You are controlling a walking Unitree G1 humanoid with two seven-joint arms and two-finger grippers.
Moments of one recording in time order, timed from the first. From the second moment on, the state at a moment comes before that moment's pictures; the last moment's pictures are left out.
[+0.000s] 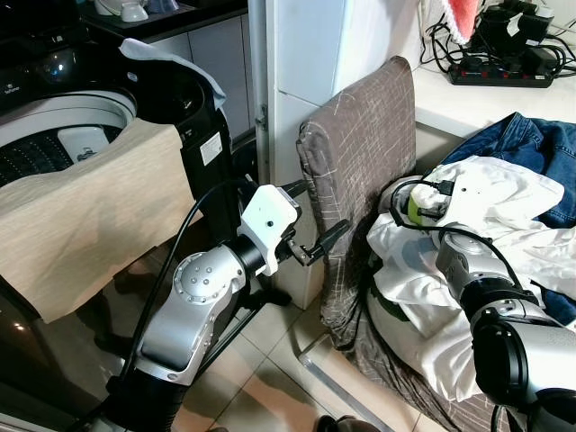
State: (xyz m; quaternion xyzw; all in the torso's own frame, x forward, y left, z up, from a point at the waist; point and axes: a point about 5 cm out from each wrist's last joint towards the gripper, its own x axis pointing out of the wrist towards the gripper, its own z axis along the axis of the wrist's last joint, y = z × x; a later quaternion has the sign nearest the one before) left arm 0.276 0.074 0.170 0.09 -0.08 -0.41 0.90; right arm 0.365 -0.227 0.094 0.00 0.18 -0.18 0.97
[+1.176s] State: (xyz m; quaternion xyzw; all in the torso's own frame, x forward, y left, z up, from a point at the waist) left arm 0.318 0.116 0.184 0.04 -0.11 -0.16 0.98; right arm 0.396 -0.151 0.313 0.02 -0.23 0.20 0.95
